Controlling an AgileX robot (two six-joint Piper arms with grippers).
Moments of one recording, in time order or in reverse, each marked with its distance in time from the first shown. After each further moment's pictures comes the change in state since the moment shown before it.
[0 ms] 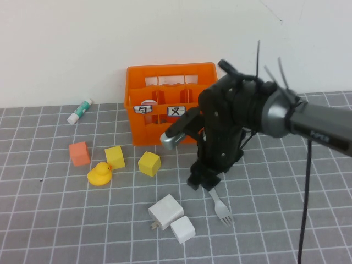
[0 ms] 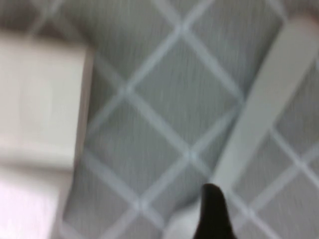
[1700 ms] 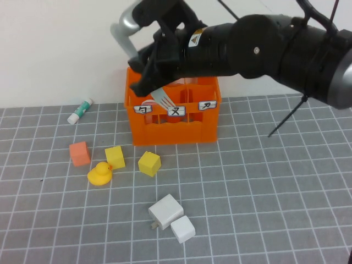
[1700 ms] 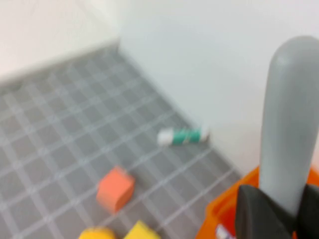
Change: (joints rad) right arm 0.026 -0.275 0.018 0.457 -0.691 -0.439; left arm 0.000 0.000 0.000 0.000 0.000 0.000
